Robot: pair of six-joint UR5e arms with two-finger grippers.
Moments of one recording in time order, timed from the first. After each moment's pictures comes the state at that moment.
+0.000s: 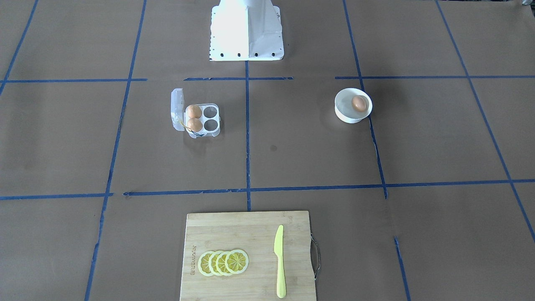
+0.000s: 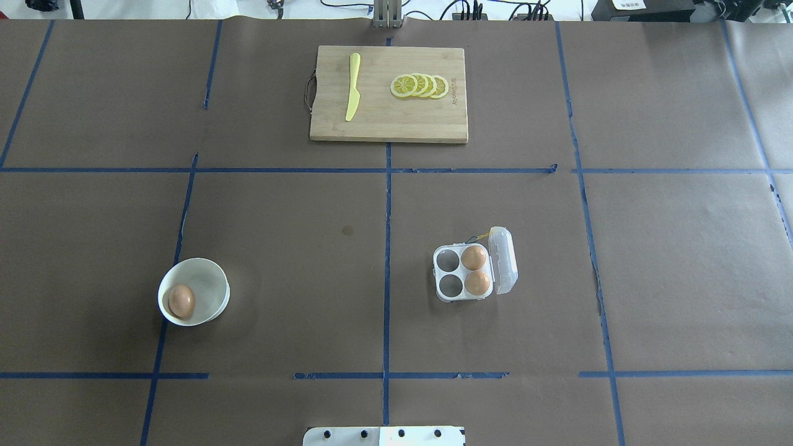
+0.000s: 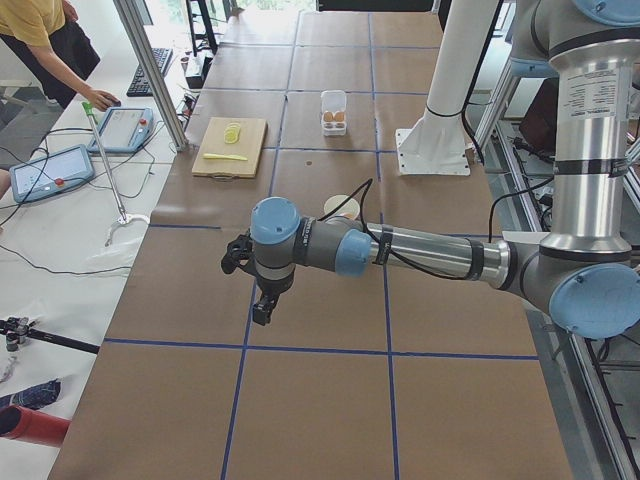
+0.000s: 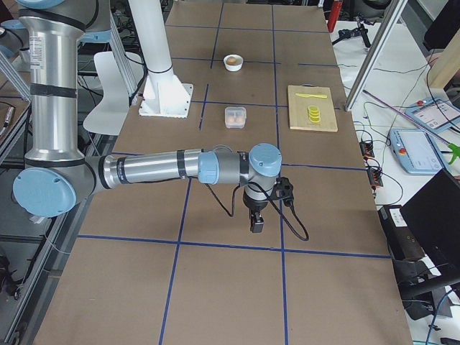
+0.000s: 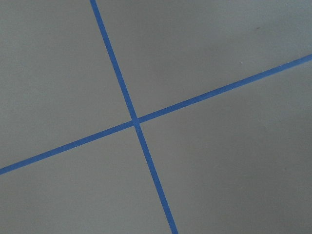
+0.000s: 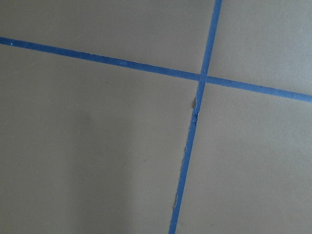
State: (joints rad) left arm -1.53 -1.51 -1.76 -1.65 -2.34 0.17; right arm 1.49 -1.63 1.78 -1.69 2.32 -0.10
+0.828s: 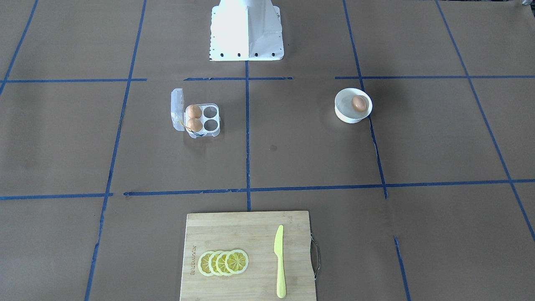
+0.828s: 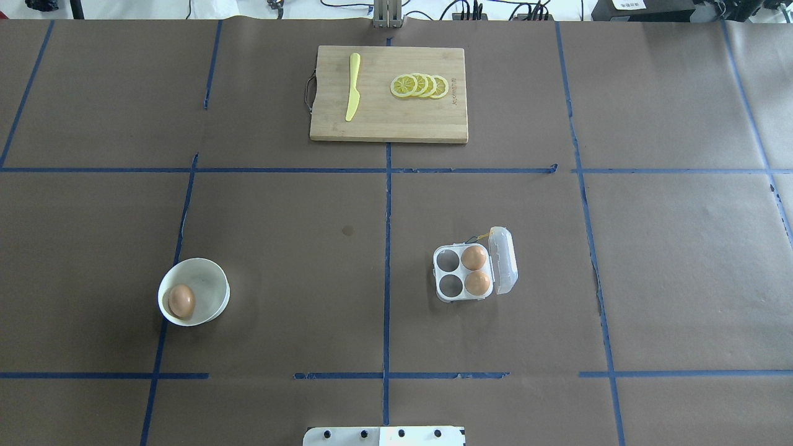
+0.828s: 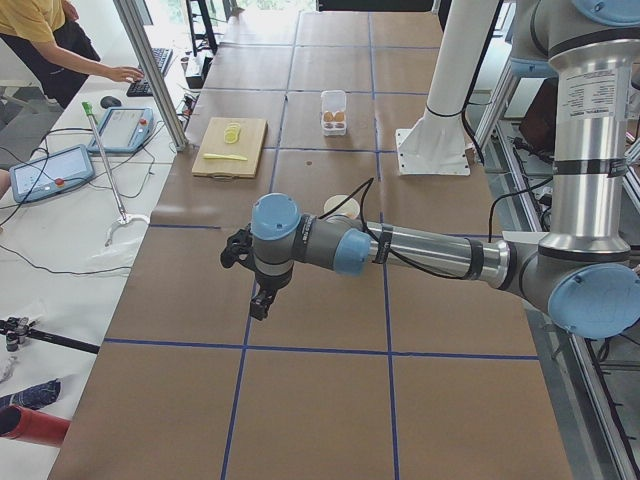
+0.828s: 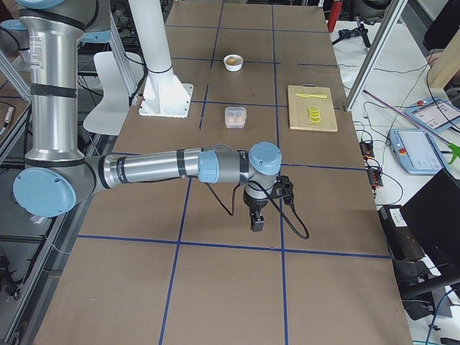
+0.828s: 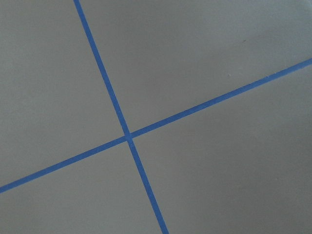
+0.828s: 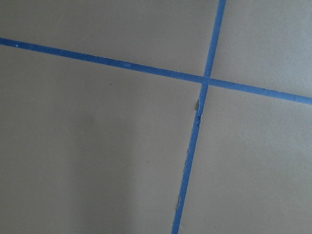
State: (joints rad) left arm -1.52 -1.51 -1.78 -1.73 -2.35 0.16; right arm 1.49 -1.63 1.79 -1.69 2.32 -0.10
